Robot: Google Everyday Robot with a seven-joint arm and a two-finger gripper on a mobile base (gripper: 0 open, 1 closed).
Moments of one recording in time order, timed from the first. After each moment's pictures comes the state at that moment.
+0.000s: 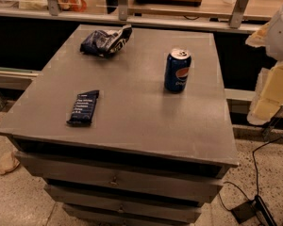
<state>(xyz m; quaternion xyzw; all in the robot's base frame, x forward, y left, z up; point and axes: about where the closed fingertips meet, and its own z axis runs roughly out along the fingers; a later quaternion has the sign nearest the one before) 0.438 -0.217 0.976 -0.60 0.78 -0.03 0.16</state>
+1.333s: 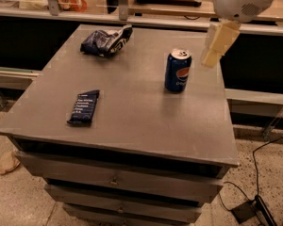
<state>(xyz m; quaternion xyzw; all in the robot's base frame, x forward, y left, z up) 0.565 -0.134 1.008 -0.70 0.64 -0.01 0.31</state>
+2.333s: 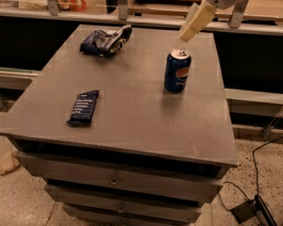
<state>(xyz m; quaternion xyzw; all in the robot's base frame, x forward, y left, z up) 0.654 -0.110 1.034 -0.65 0.59 0.02 0.47</state>
